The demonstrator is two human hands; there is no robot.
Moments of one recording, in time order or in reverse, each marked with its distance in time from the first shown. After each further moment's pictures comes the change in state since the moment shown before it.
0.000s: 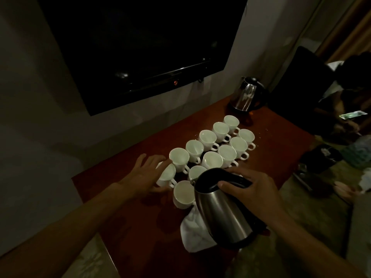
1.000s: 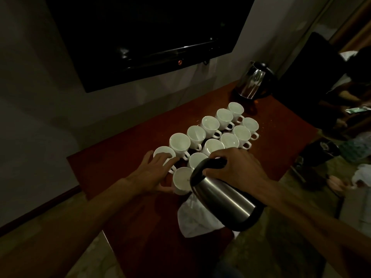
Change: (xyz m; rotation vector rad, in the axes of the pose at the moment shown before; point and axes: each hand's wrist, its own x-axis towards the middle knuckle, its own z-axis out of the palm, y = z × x) left_hand 0.005 0.020 0.038 -0.014 -0.126 0.005; right_hand 0.055 -0.021 0.023 -0.353 -0.282 -0.134
